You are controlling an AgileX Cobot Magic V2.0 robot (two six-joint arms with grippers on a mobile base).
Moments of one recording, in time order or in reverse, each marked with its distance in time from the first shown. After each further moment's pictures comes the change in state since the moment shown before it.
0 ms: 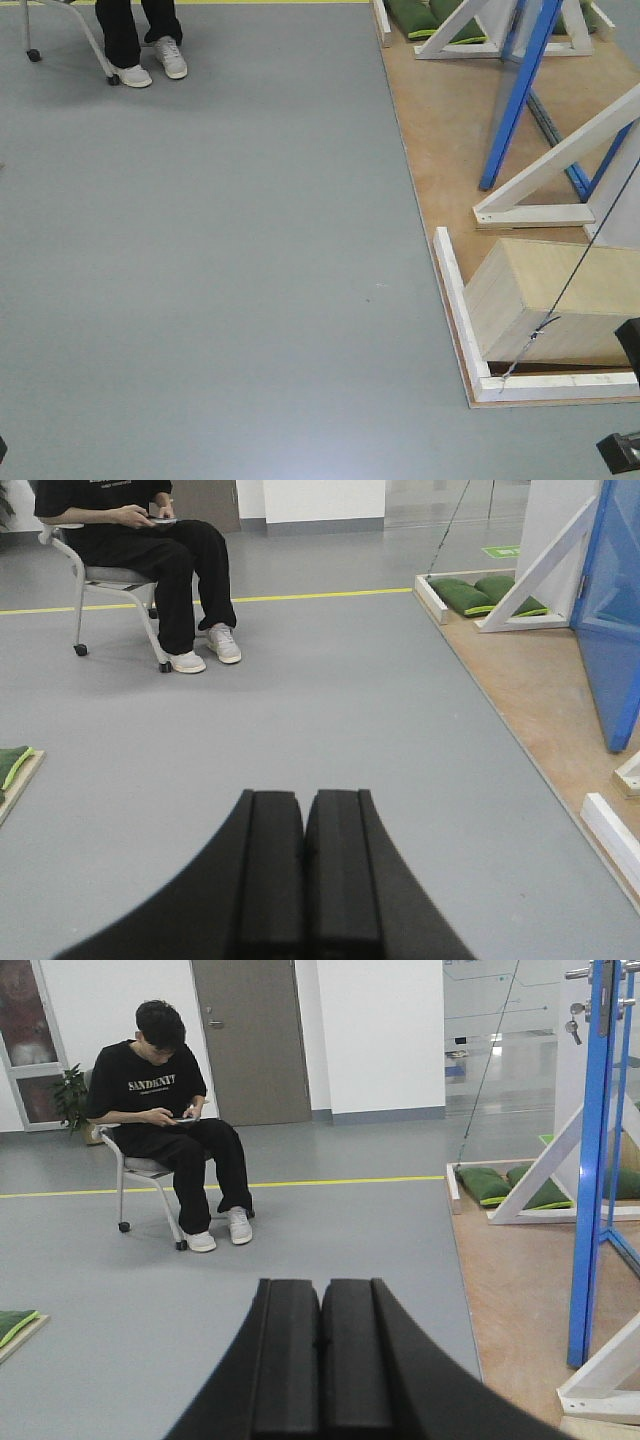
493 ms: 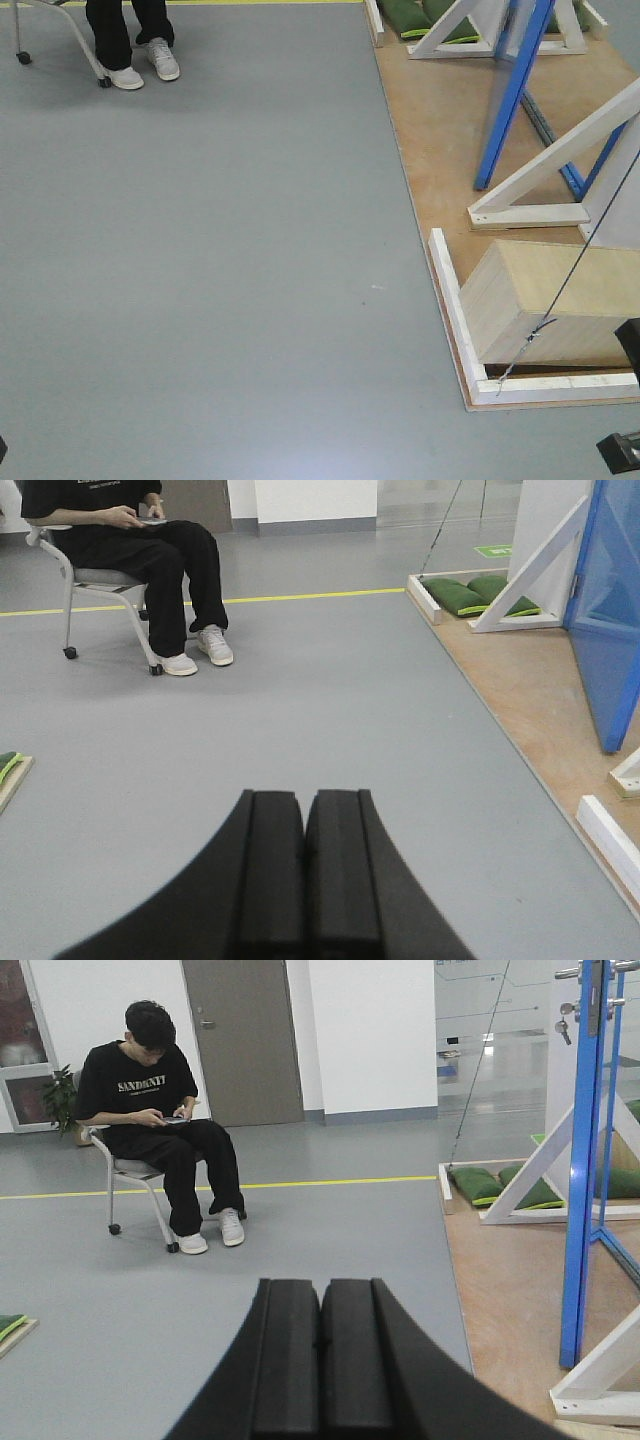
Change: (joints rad) left arm 0.000 0.000 0.000 0.000 0.000 0.000; right arm 0.000 0.000 0.000 0.000 0.000 0.000
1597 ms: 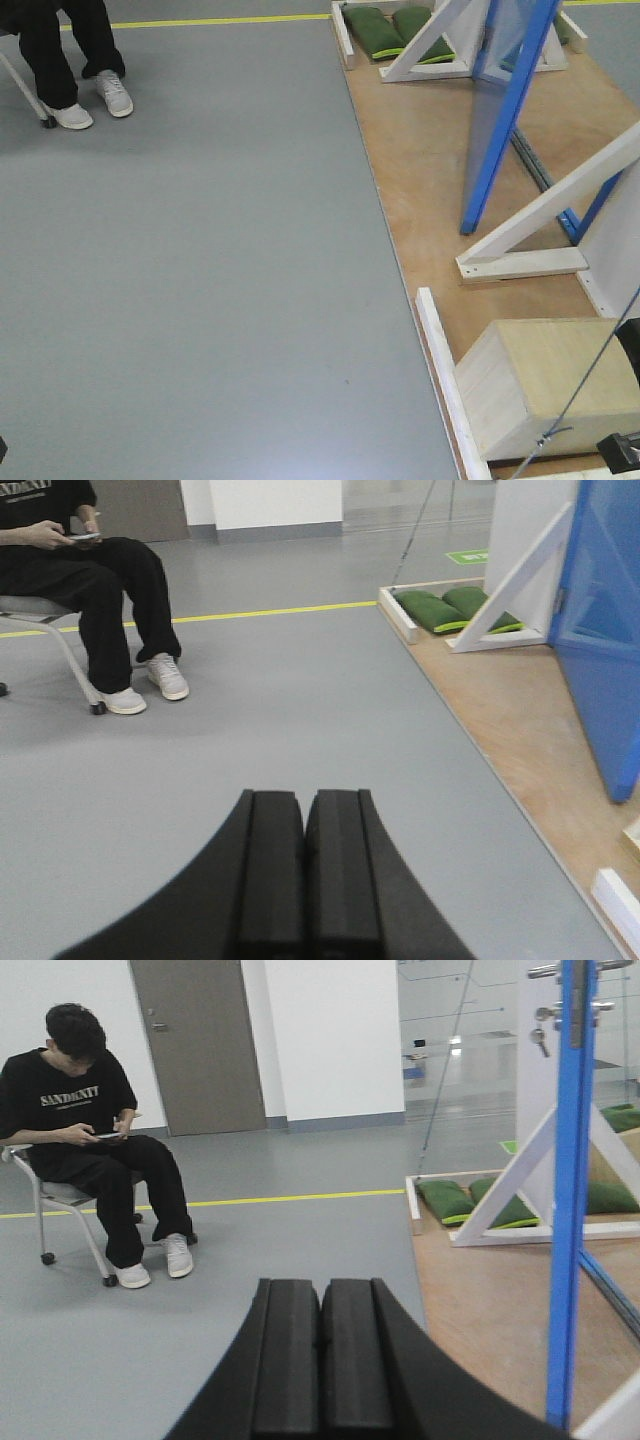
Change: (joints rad) left arm 0.000 0.000 0.000 0.000 0.000 0.000; right arm 0.000 0.000 0.000 0.000 0.000 0.000
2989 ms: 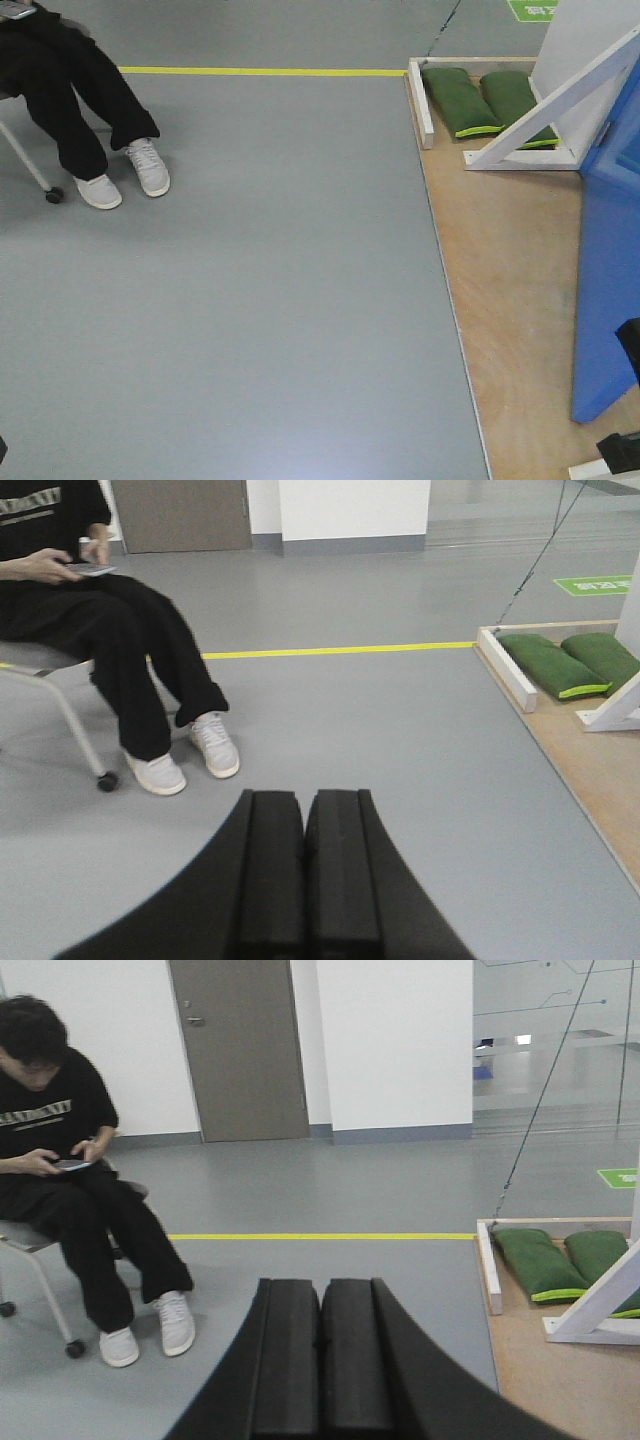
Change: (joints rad) left arm 0.000 0.000 0.000 0.000 0.000 0.000; right arm 0.000 0.000 0.000 0.000 0.000 0.000
